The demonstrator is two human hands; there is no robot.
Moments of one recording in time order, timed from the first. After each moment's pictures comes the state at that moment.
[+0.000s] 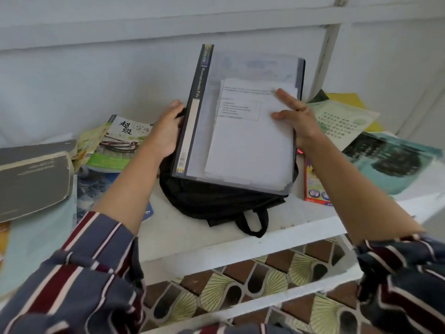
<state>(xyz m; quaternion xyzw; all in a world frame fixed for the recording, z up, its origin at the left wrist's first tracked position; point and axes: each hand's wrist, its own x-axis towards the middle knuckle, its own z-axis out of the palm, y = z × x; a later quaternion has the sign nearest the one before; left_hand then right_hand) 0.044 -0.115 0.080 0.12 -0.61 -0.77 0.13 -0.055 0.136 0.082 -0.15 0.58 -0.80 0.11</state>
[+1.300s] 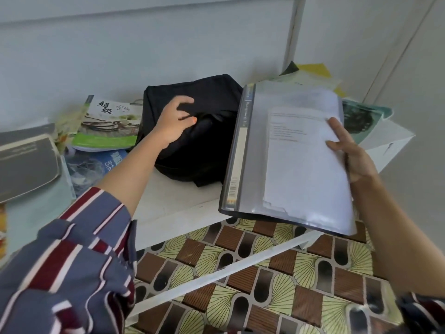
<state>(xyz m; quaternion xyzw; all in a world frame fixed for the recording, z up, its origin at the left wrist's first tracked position) 0.075 -0.082 0.051 0.05 -0.87 -0.48 0.13 0.058 0.291 0.020 -0.06 0.57 -0.81 0.11</state>
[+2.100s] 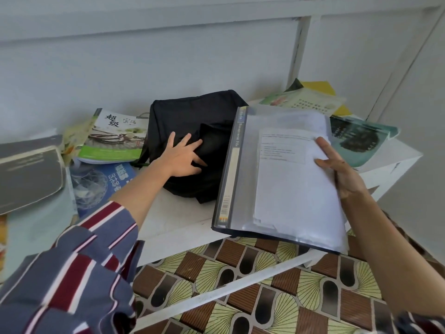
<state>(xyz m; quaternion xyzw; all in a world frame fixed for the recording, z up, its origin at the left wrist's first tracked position) 0.069 -0.091 0.015 -0.05 -0.99 0.08 -0.05 0.043 0.270 0.015 -0.05 0.56 -0.81 0.15</state>
